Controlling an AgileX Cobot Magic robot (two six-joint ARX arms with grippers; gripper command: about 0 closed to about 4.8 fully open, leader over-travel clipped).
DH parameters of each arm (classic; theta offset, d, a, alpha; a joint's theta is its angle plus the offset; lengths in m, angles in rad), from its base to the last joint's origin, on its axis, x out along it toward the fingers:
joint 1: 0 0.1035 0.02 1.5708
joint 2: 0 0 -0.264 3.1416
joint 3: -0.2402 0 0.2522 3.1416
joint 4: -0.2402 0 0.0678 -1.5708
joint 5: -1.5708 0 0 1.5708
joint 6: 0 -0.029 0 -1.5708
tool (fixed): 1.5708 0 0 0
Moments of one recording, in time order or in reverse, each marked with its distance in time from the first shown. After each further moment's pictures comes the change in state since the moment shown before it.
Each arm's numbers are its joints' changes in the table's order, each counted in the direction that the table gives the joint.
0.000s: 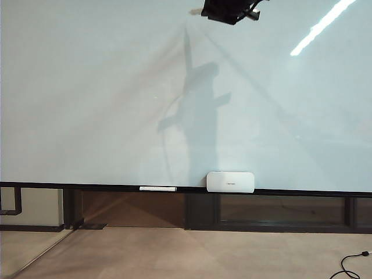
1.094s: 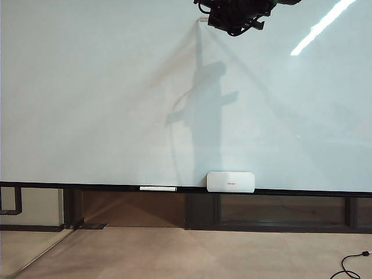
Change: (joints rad) left arm 0.000 -0.025 0.000 0.010 0.109 -0.072; right arm -0.024 -0.058 -0.003 0.102 -0.053 0.004
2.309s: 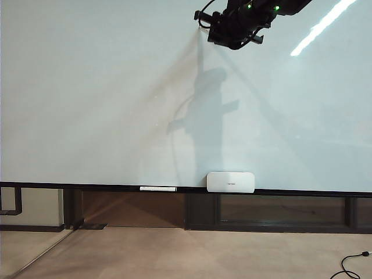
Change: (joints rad) left arm 0.000 0.000 0.000 0.000 0.000 -0.016; right arm -0.014 -0.033 0.000 -0.063 0.011 0.000
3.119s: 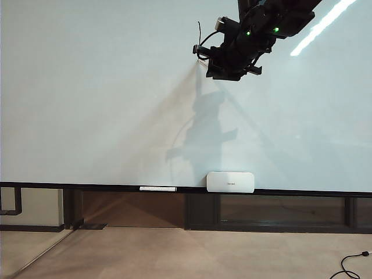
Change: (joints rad) left arm 0.000 0.000 0.000 0.000 0.015 0.000; right arm 0.001 -0.019 0.107 -0.085 0.019 0.000
